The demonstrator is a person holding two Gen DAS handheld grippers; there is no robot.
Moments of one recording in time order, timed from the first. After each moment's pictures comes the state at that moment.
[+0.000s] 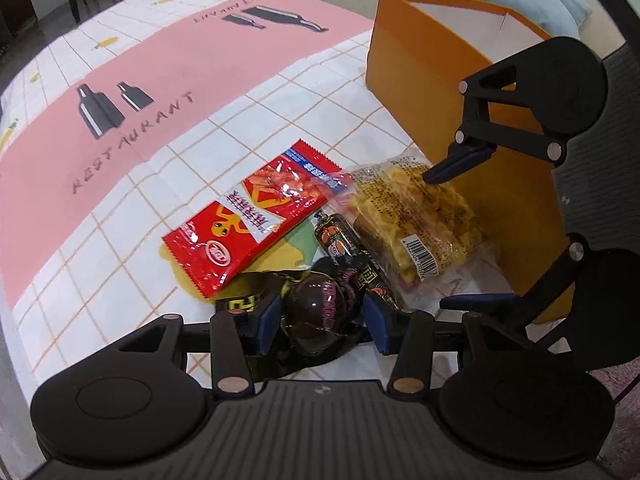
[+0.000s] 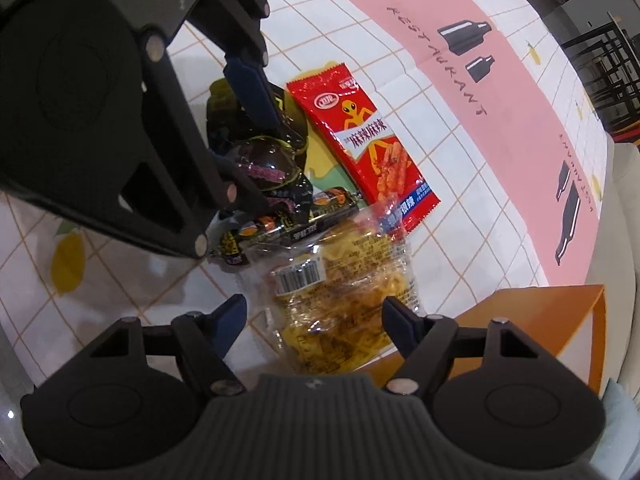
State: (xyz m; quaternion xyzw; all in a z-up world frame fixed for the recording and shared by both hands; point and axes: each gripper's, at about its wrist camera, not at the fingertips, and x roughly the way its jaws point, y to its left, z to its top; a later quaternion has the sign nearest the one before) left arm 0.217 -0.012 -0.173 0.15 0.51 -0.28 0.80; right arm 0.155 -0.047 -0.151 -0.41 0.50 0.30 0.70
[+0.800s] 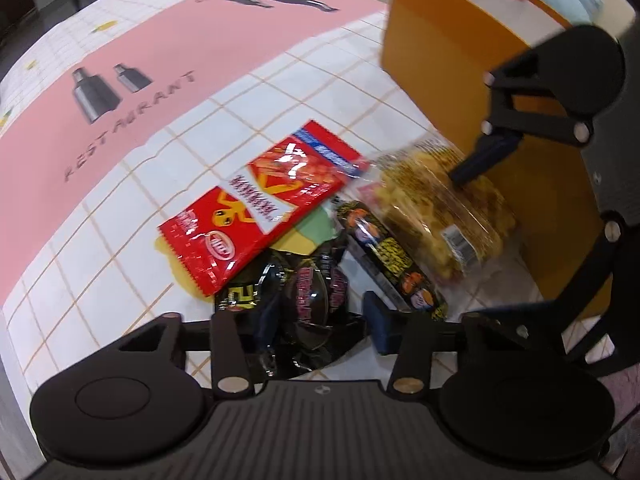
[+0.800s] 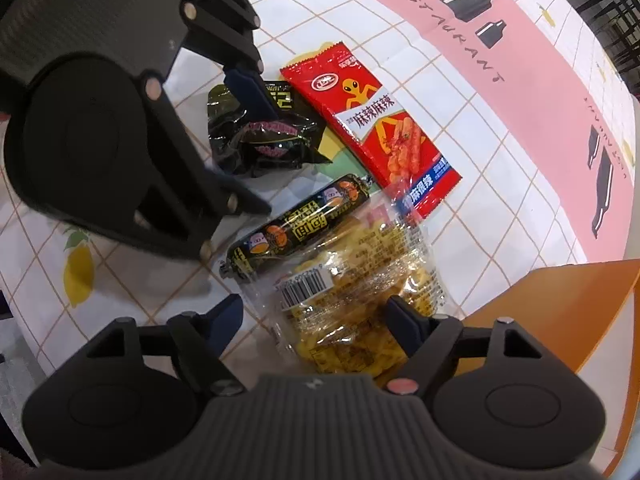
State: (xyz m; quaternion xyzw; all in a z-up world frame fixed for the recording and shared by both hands) left arm 0.230 -0.010 -0.190 0.15 0.53 -0.26 0.79; right arm 0.179 -0.054 -0.161 -0.35 0.56 0.32 0.68
